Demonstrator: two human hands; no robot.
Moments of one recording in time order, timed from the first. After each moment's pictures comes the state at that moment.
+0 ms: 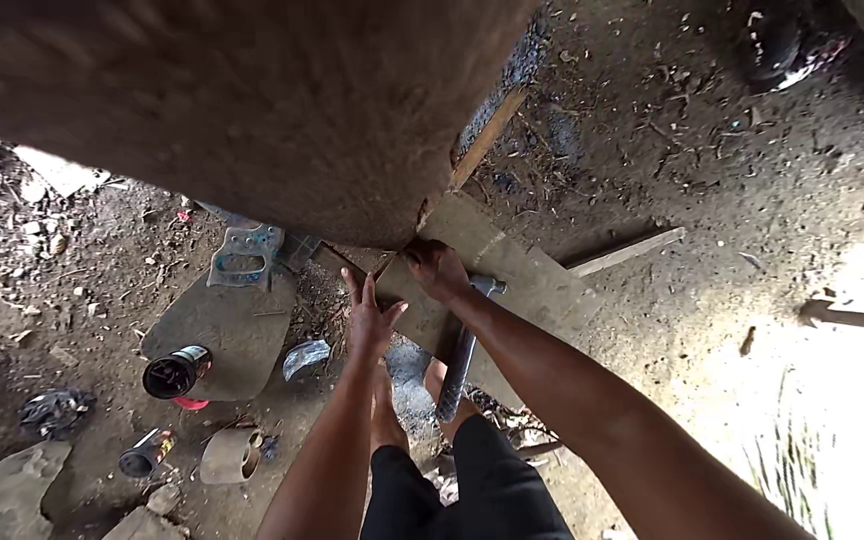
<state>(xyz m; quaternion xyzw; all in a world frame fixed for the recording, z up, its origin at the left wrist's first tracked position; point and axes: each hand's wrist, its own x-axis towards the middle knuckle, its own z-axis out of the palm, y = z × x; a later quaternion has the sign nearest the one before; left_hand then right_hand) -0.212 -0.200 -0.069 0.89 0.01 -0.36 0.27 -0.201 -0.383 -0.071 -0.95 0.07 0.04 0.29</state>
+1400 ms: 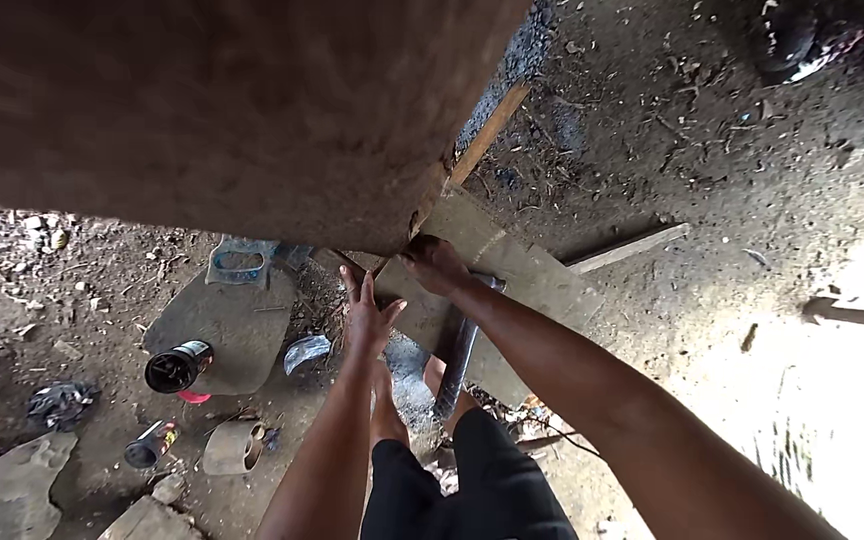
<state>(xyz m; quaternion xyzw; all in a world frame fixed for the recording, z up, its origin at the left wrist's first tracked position) -0.211 -0.200 -0.070 0.89 0.02 -0.37 0.26 -0.190 -0.393 -0.069 -0.95 -0.01 0.08 0.30</state>
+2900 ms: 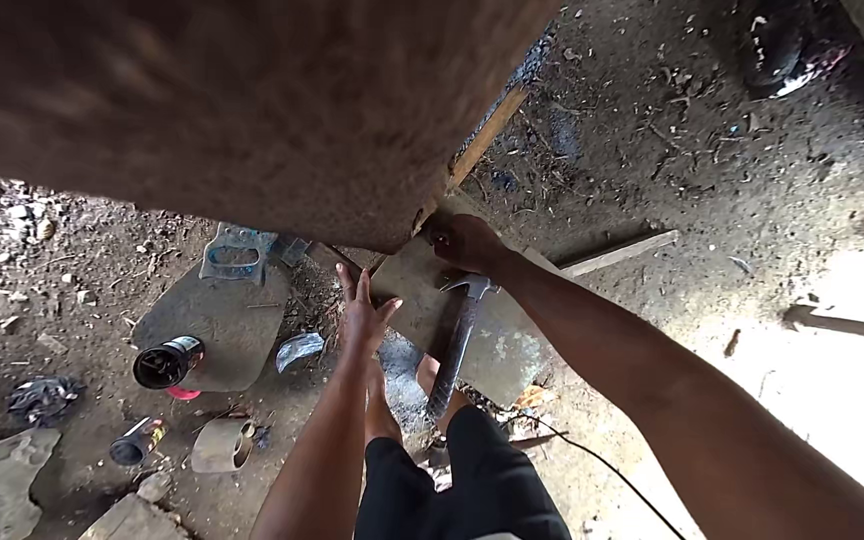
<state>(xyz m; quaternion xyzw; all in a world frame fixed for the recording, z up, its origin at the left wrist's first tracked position) -0.212 -0.201 -0.071 0.89 0.02 -0.37 0.27 -0.168 -0.469 -0.038 -0.94 -0.03 0.25 0.25</state>
